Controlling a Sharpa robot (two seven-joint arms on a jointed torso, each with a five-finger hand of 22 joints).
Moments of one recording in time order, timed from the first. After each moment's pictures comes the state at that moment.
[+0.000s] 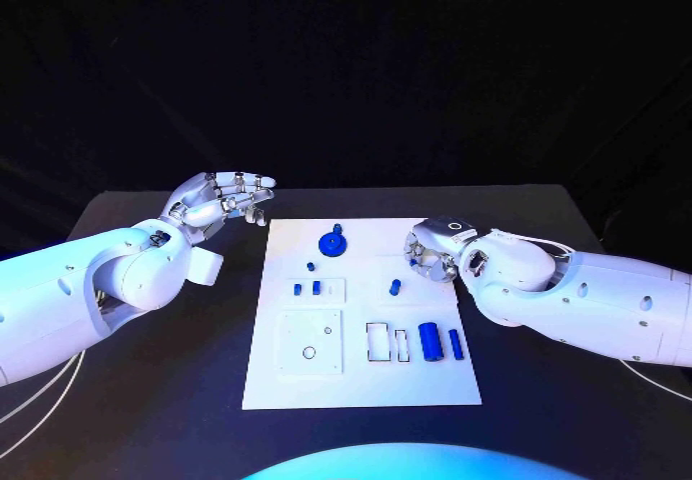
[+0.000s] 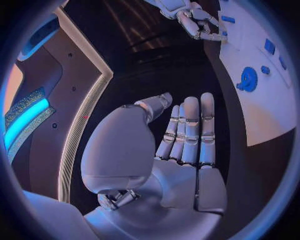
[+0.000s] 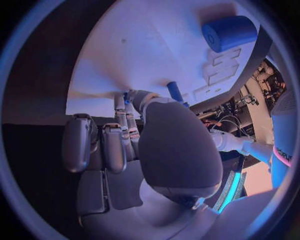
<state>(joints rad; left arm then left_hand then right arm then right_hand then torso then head) 1.17 -0.90 -0.01 1.44 -0.16 -0.11 0.40 1.34 -0.19 0.61 0.01 0.09 0.84 0.19 0.27 0.30 0.80 0.13 0.70 0.23 1.04 0.06 1.15 0.46 0.17 0.87 0.15 0.92 0.67 1.15 -0.85 -0.12 1.55 -1.75 -0.29 -0.35 1.47 -0.26 0.54 0.23 0.19 1.05 0.12 0.26 0.36 1.23 0.06 0.14 0.19 1.47 -0.01 1.43 1.31 0.08 1.46 0.08 1.25 1.31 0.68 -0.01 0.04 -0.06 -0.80</state>
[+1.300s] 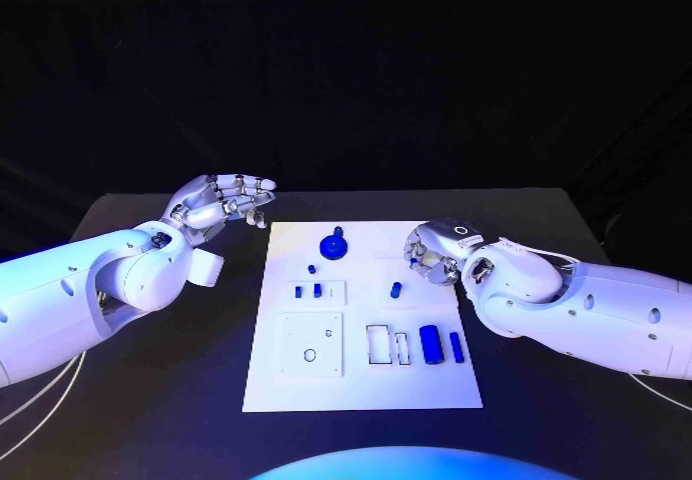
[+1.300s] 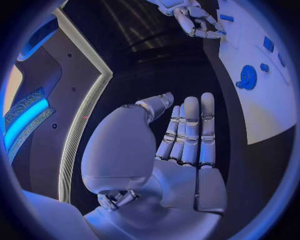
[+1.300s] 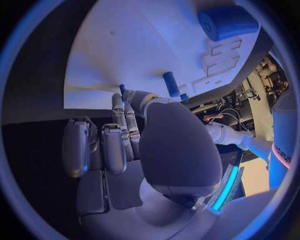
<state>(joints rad) 1.17 -0.90 -0.01 1.42 -0.16 -0.11 0.40 1.36 -0.19 0.61 0.00 0.10 0.83 0.21 0.27 0.30 0.78 0.14 0.68 0.21 1.03 0.06 1.15 0.46 0.17 0.87 0.16 0.92 0.67 1.13 -0.87 -0.12 1.60 -1.74 -0.41 -0.37 1.47 -0.21 0.62 0.14 0.19 1.07 0.12 0.29 0.41 1.28 0.07 0.08 0.17 1.47 -0.02 1.43 1.31 0.06 1.46 0.08 1.32 1.31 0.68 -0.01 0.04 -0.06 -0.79</state>
